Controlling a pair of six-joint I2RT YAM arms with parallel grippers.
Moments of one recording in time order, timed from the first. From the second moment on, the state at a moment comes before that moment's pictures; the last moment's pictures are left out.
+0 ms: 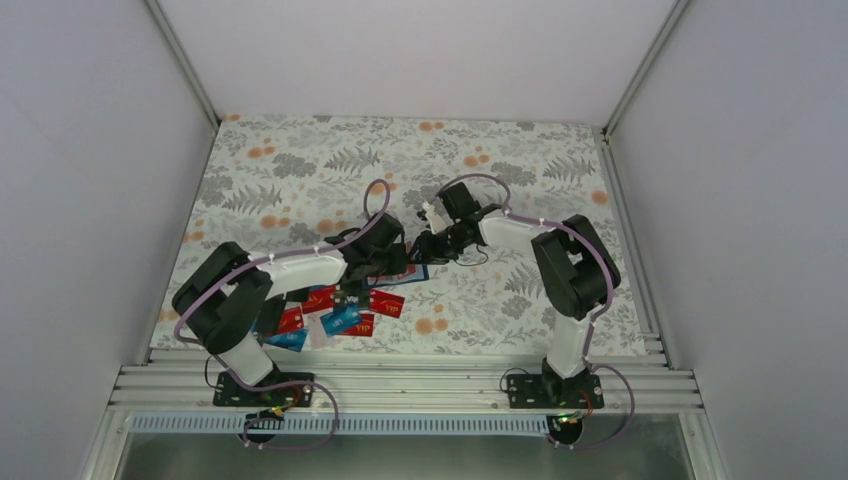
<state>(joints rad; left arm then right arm) -0.77 1.65 0.87 -0.17 0.00 -0.77 0.56 1.88 1.12 -0.38 -0.69 0.36</state>
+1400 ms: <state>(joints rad) -0.75 1.10 0.65 -0.50 -0.18 -0.87 0.70 2.04 1.40 -0.38 -0.79 0.38</state>
